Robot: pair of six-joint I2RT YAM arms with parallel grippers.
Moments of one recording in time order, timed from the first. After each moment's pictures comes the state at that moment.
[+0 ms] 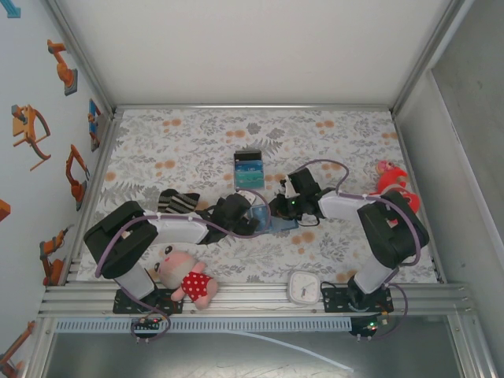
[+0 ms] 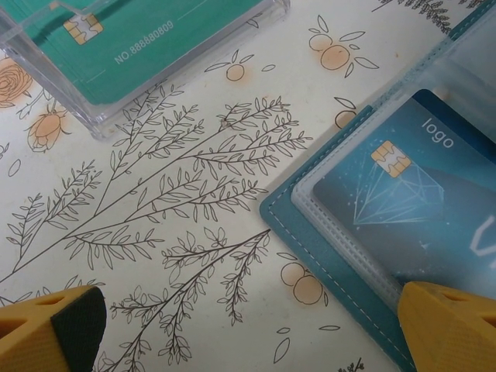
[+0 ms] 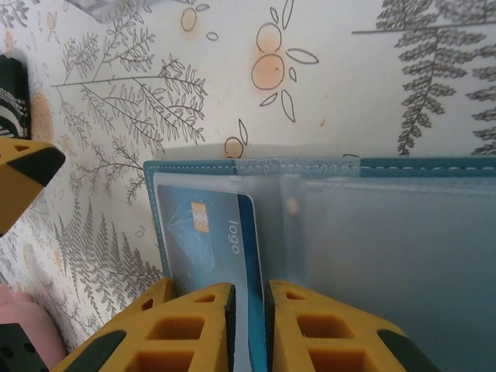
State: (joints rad) left arm -0.98 1.64 0.71 0.05 -0.33 -0.18; right arm 0.55 1.66 0.77 -0.10 -0.50 0.68
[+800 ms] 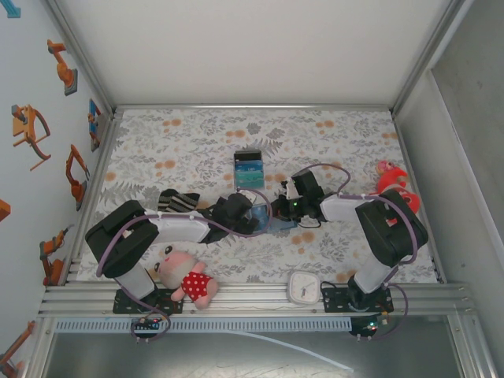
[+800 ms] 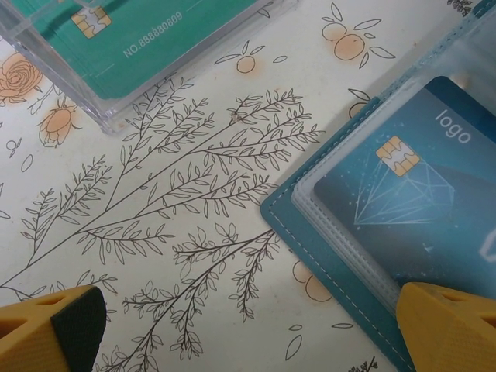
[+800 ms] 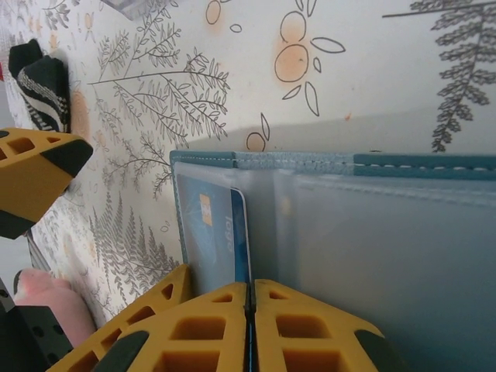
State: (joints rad) left arm -0.98 1.66 0.74 0.00 -0.36 -0.18; right arm 0.52 1.67 0.70 0.05 -0.60 0.73
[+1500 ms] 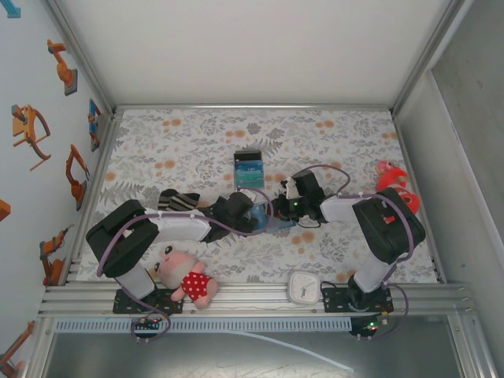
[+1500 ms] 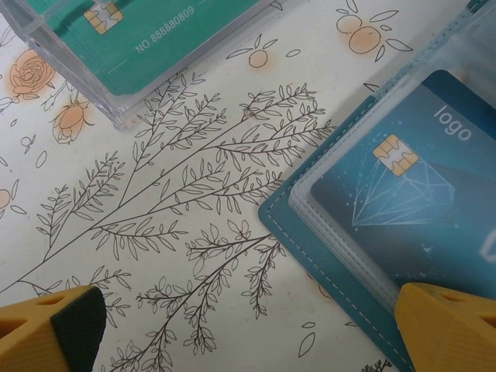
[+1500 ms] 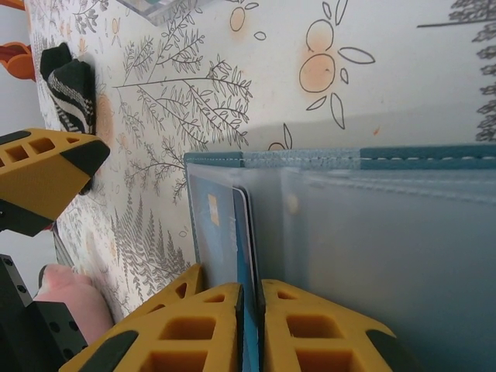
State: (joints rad) left arm -0.98 1.66 0.76 -0.05 -0.37 -0.18; right arm 0.51 1.70 0.68 0.15 -0.66 0.75
